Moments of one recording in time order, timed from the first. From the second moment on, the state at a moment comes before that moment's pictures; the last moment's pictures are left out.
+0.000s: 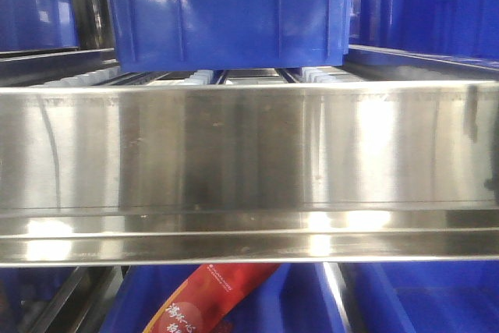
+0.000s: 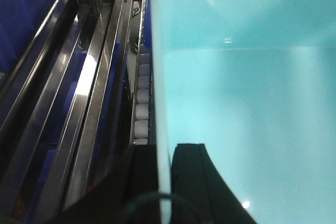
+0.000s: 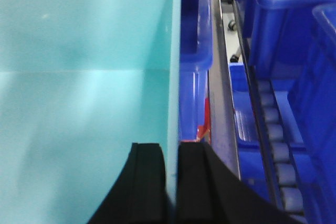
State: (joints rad) left arm -0.51 1.35 -1.55 0.59 0.96 -0.67; right arm 0.46 1.43 -1.61 -0.42 0.86 0.61
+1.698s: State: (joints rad) left arm -0.51 1.34 -1.55 0.62 0.97 -0.68; right arm 0.45 1.43 -1.61 -0.38 0.69 0.61
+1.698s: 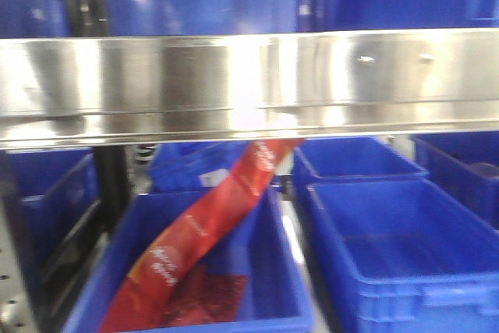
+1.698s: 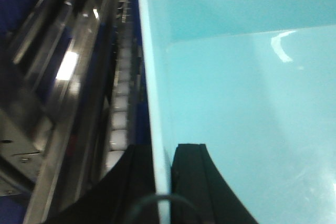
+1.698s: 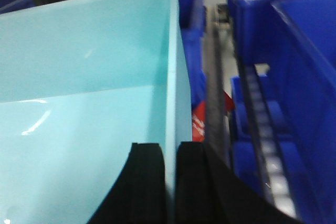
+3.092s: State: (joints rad) left arm -0.51 1.35 -1.55 0.60 0.97 -0.67; right arm 0.45 1.43 -1.61 -0.38 0.85 0.59
